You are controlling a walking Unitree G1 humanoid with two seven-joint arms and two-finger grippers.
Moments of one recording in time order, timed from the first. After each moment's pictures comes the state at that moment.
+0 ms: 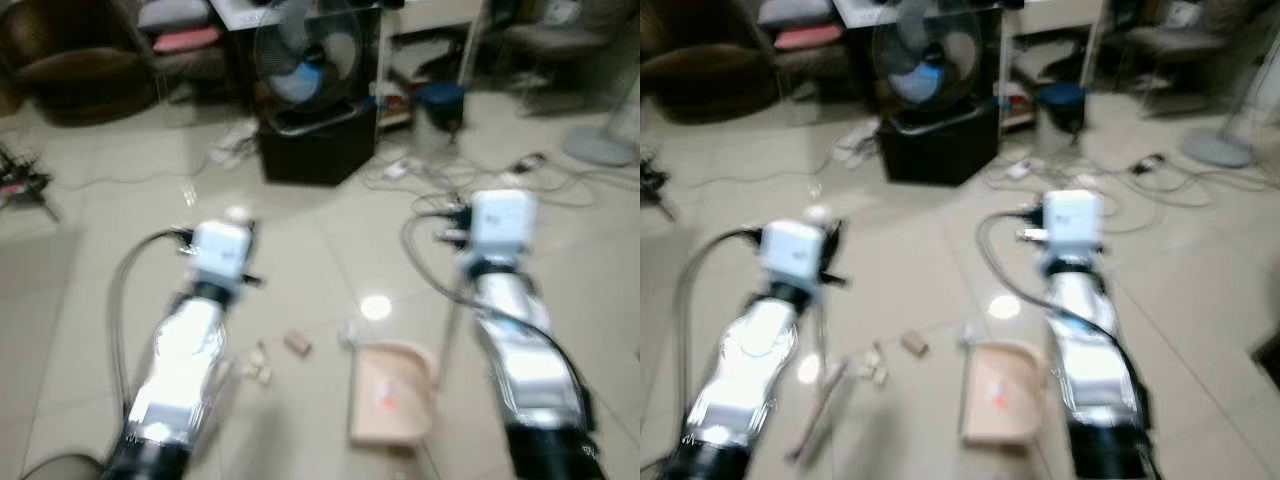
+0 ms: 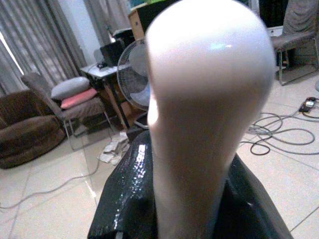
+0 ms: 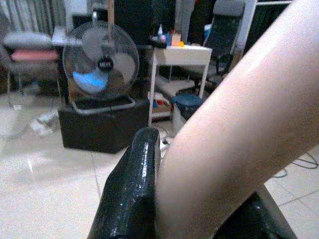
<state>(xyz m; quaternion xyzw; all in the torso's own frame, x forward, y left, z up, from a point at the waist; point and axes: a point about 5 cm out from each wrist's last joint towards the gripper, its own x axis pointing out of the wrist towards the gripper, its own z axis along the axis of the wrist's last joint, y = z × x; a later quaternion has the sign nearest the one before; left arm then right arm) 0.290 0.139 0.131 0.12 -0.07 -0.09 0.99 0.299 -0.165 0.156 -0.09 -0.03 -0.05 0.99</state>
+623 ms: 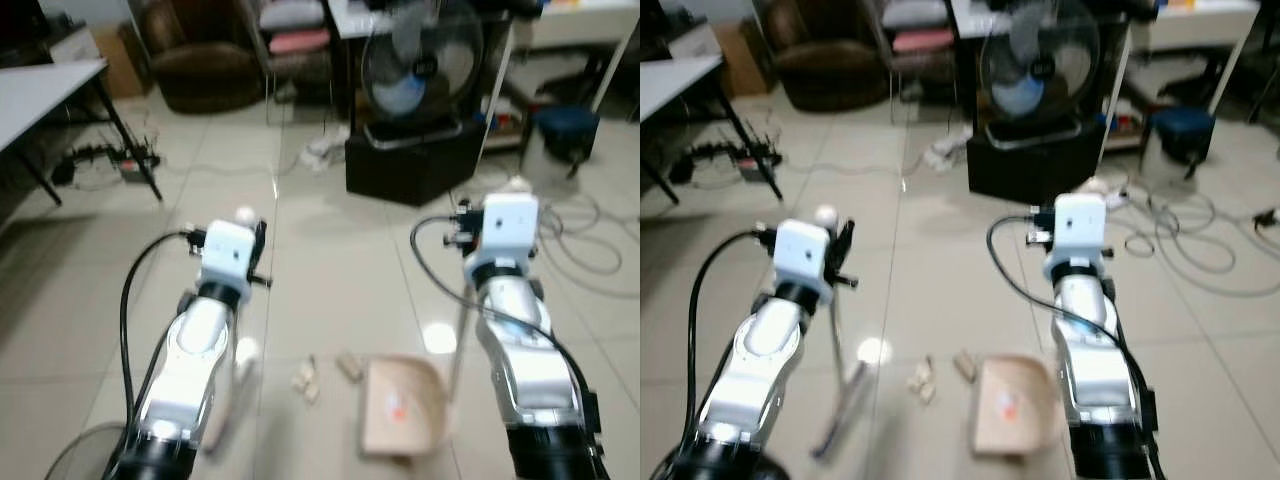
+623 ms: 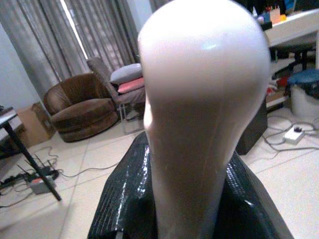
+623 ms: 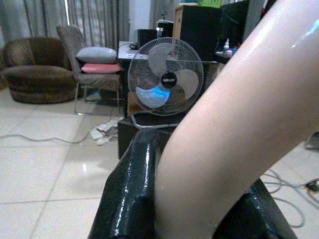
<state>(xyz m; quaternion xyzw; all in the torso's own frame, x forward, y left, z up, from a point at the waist) 0.293 0.142 0.130 0.11 -0.07 -0.09 0.99 0.300 -0.161 0.156 -0.08 -0.04 -0.05 0.99</state>
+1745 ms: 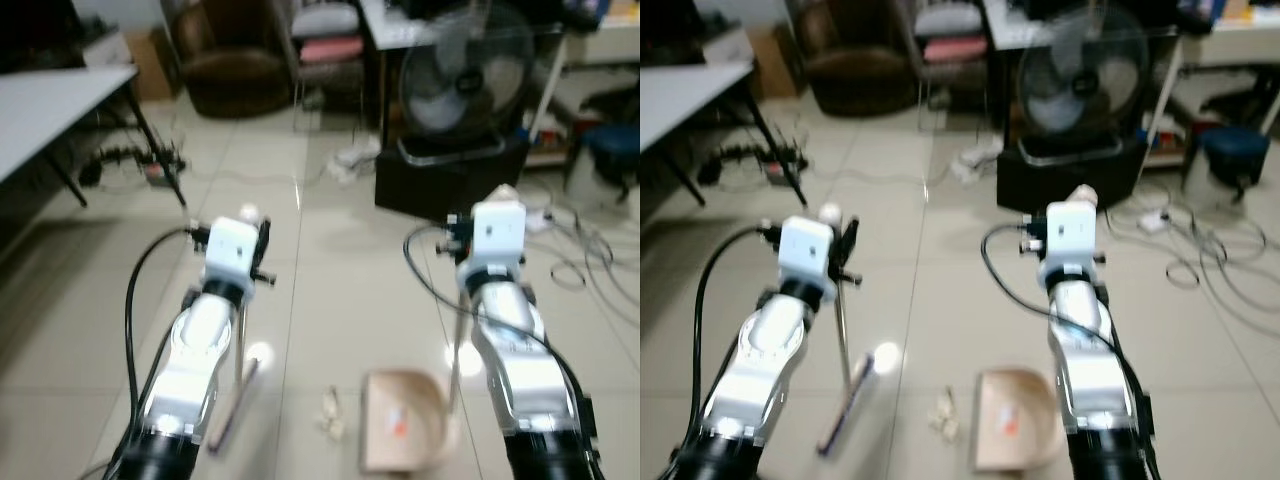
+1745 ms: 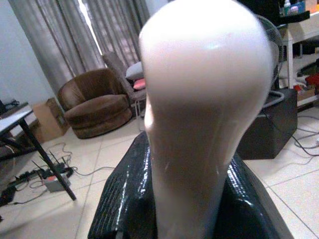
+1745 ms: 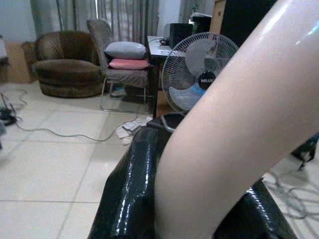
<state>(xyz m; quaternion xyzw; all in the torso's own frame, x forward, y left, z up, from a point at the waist) 0.296 0.139 0.128 0.11 -0.06 -0.09 0.99 0.298 -0.156 0.145 -0.09 -0.02 -0.03 1.00</state>
